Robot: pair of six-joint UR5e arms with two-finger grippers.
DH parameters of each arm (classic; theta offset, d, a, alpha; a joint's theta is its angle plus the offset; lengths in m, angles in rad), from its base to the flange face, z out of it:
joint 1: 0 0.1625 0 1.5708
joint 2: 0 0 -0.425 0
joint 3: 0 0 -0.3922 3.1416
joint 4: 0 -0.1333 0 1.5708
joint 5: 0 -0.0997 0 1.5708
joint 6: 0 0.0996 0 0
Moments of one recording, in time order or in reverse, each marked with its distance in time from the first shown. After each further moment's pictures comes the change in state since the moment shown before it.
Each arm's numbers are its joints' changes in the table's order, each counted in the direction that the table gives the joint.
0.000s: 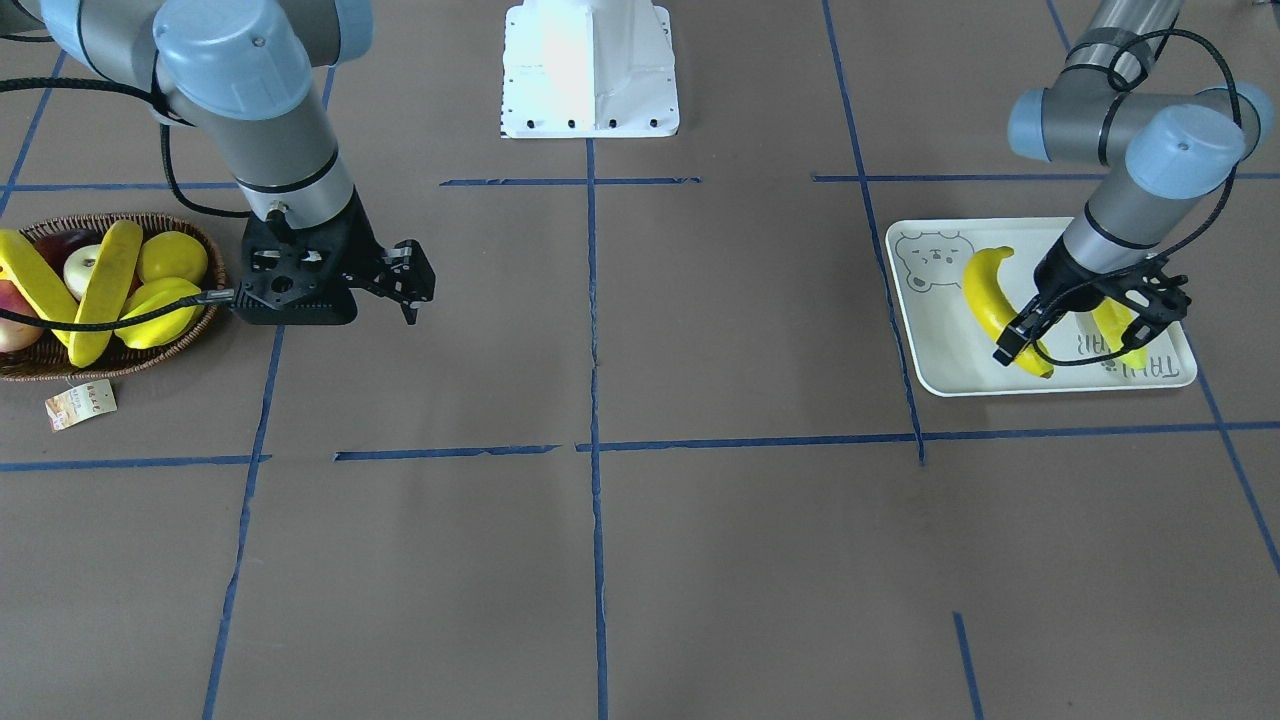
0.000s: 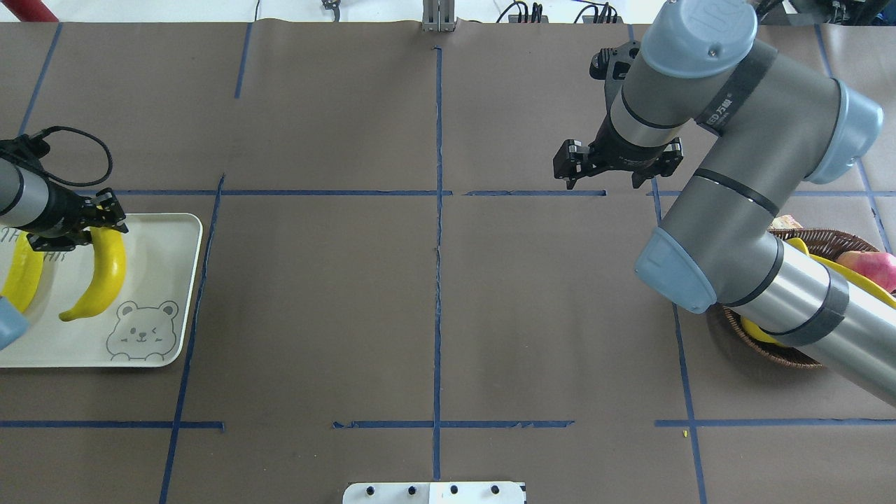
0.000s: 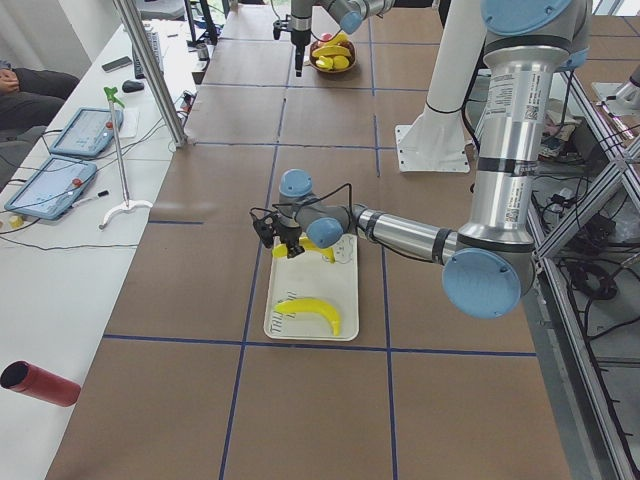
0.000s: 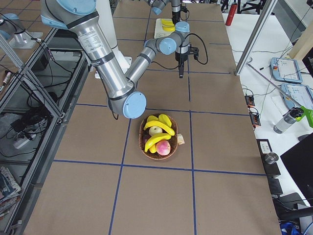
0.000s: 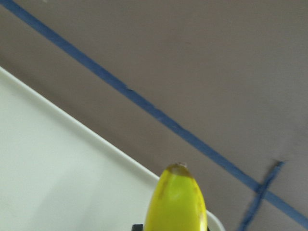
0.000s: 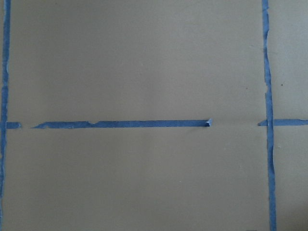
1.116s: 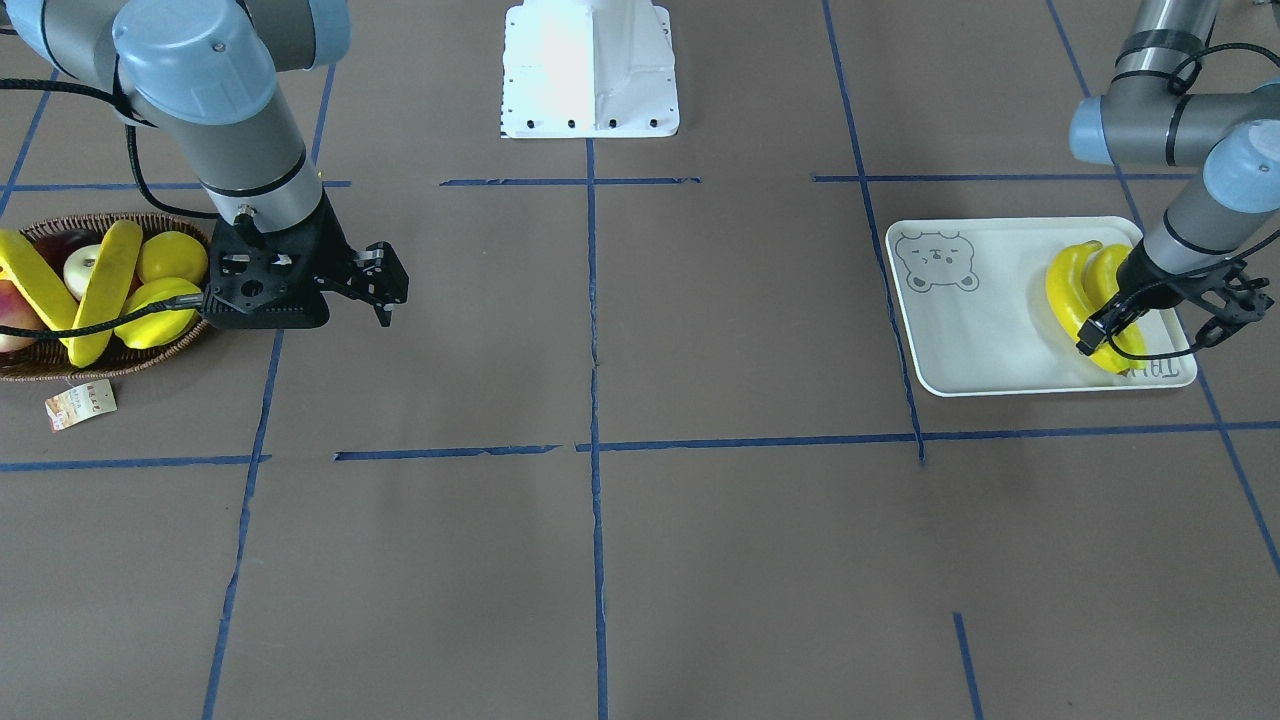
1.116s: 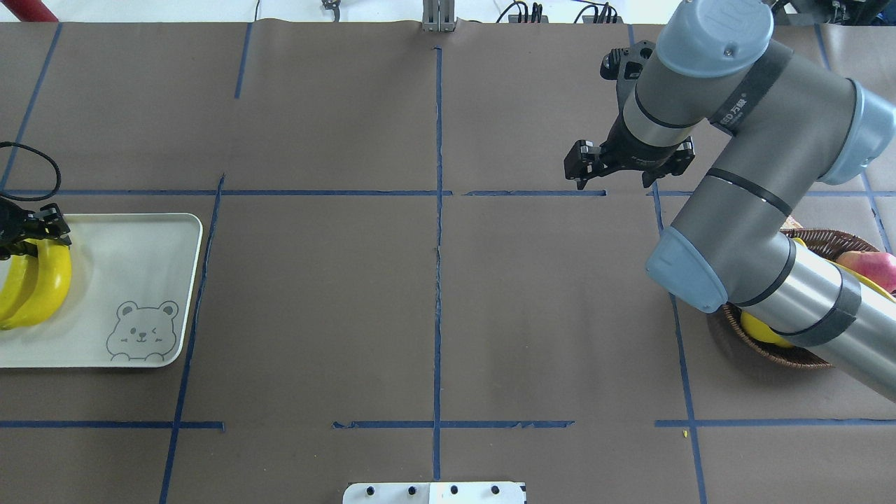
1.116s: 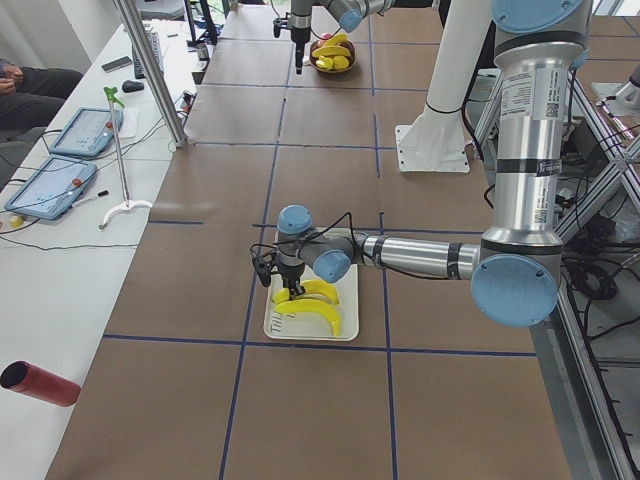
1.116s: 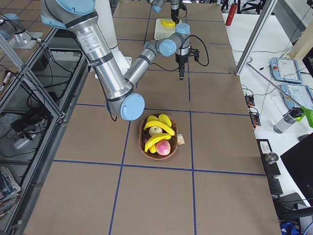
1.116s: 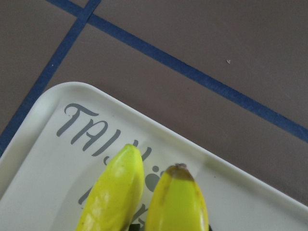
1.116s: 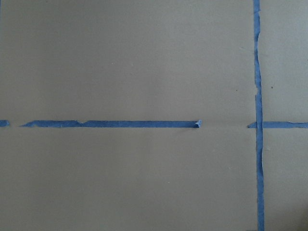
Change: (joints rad) left arm -0.070 0.050 0.093 0.014 0.002 0.175; right arm 0.008 -0.018 0.007 -0.005 -0.004 -0.019
